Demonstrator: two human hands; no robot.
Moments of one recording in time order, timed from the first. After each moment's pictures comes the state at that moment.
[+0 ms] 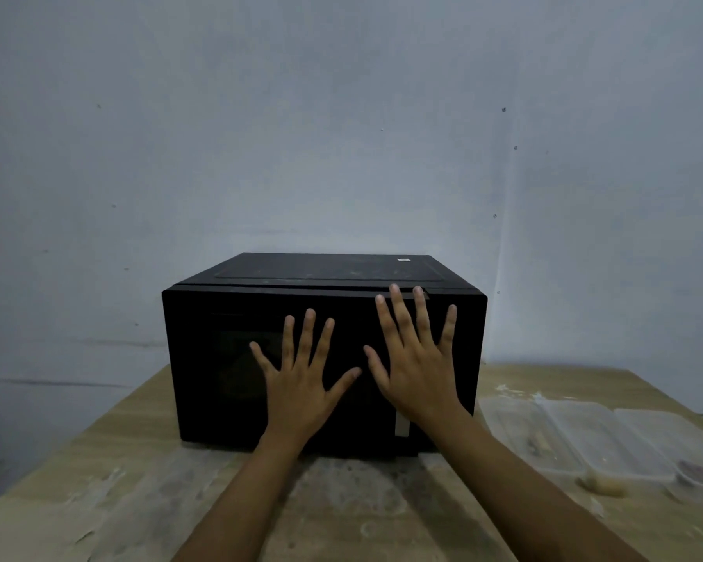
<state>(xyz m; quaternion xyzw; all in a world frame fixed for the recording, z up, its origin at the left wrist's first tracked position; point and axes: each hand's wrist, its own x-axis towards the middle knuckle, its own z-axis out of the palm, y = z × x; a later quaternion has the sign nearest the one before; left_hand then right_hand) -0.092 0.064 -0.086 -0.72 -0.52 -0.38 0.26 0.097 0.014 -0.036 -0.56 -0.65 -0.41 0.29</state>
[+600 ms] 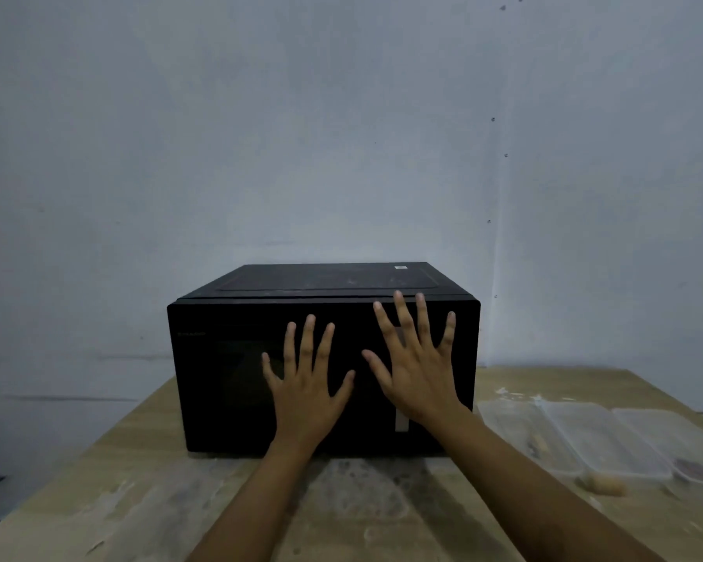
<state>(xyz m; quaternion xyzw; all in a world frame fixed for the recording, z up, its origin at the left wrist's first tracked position) -0.079 0.045 -0.076 -0.70 -0.54 -0.39 0.26 0.103 0.015 -0.032 -0.58 -0.66 -0.37 0.30</state>
